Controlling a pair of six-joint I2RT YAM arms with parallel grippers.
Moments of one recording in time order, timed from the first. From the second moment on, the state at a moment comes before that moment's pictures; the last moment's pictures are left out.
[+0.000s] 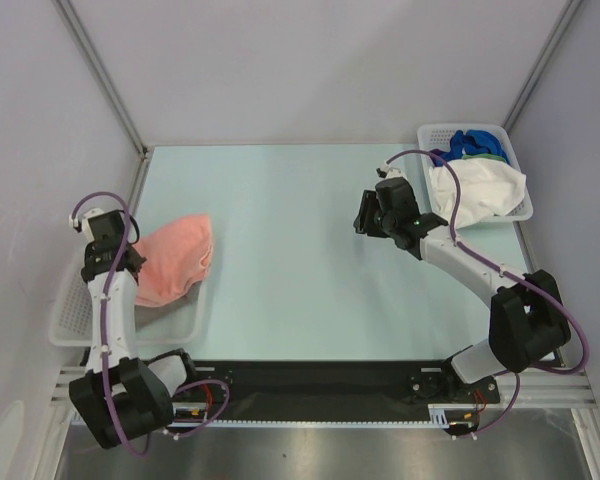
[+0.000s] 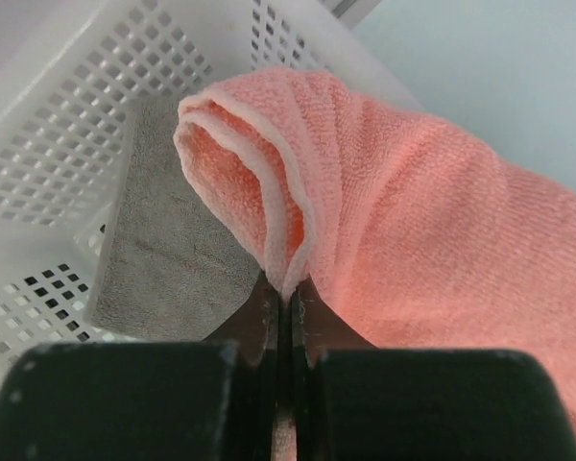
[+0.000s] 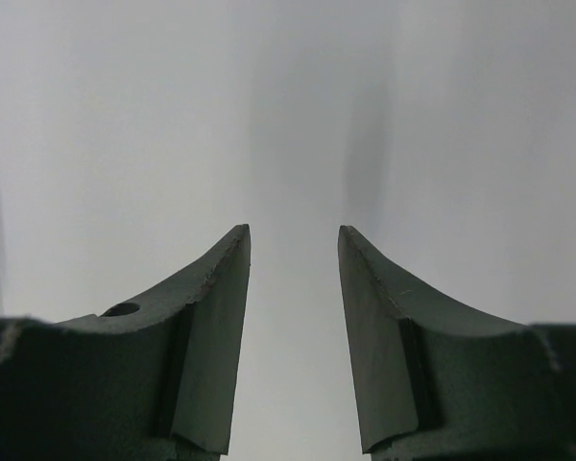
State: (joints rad) left arm 0.36 1.04 0.88 -0.65 -0.35 -0.29; right arm 0.49 1.48 1.06 -0.25 0.10 0.50
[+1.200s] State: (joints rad) left arm 0.55 0.96 0.81 -0.57 -0.29 -0.47; right arm 0.48 1.49 1.03 -0.21 0.07 0.48
